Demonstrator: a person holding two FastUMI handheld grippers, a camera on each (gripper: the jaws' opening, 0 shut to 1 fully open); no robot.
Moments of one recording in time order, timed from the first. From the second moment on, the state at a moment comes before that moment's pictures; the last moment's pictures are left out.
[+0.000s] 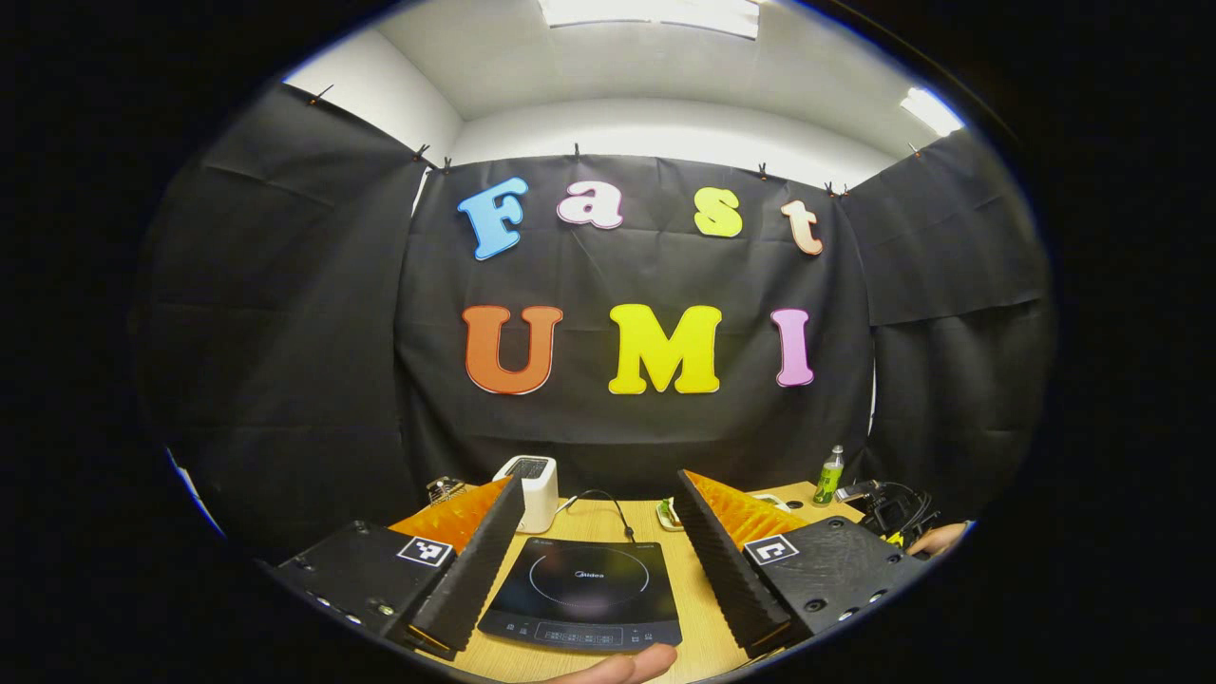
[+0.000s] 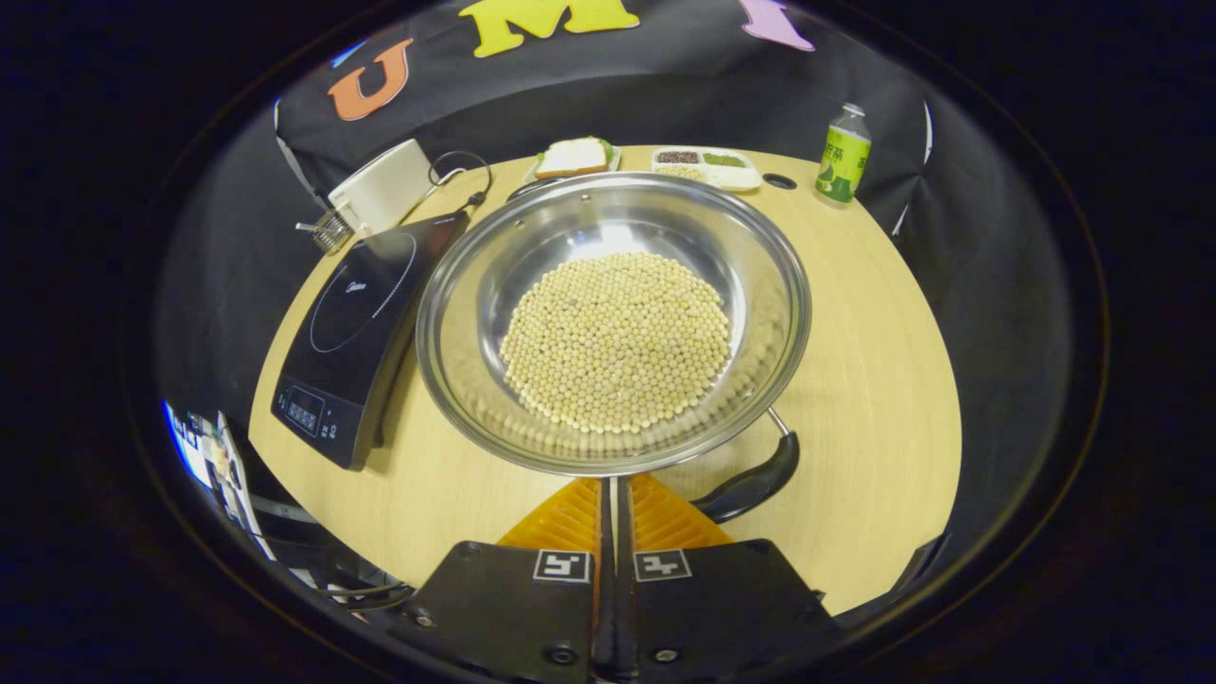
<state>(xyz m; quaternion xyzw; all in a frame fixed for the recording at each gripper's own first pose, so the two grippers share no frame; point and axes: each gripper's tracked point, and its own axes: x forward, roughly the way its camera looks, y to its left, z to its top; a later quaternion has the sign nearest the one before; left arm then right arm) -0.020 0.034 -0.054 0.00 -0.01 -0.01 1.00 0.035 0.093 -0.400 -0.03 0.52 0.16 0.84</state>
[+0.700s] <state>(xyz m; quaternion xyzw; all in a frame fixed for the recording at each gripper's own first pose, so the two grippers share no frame) -0.003 0.020 -0.060 0.01 0.00 -0.02 1.00 0.070 0.033 -0.408 -0.03 0.52 0.13 0.84</state>
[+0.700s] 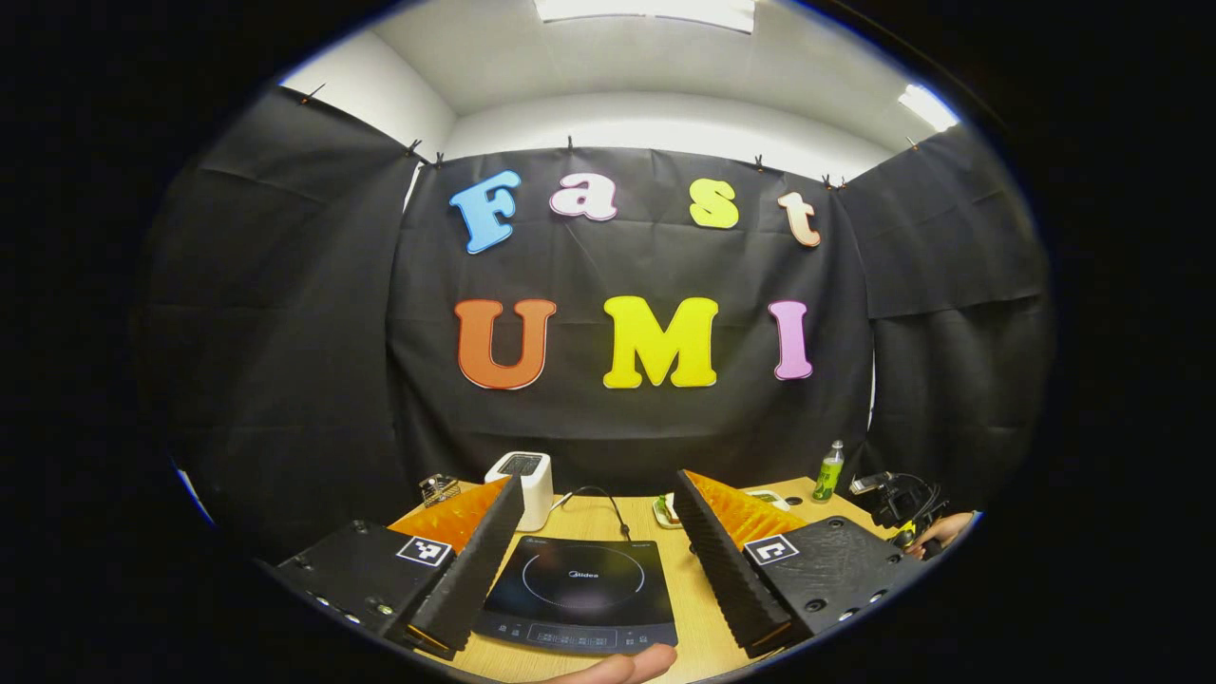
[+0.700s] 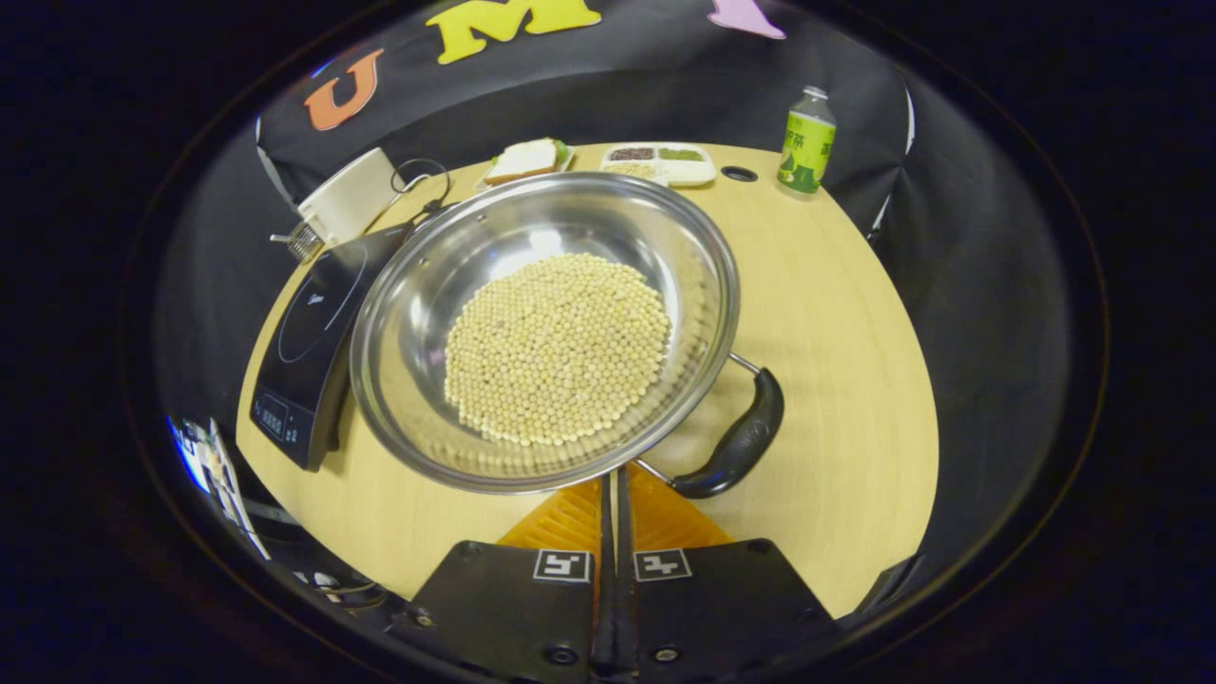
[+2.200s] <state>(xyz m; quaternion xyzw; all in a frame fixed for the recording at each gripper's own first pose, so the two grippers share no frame) 0.055 -0.041 -0.078 -0.01 0.04 -0.06 1.00 0.135 -0.057 -0.322 0.02 0.41 0.09 0.91</state>
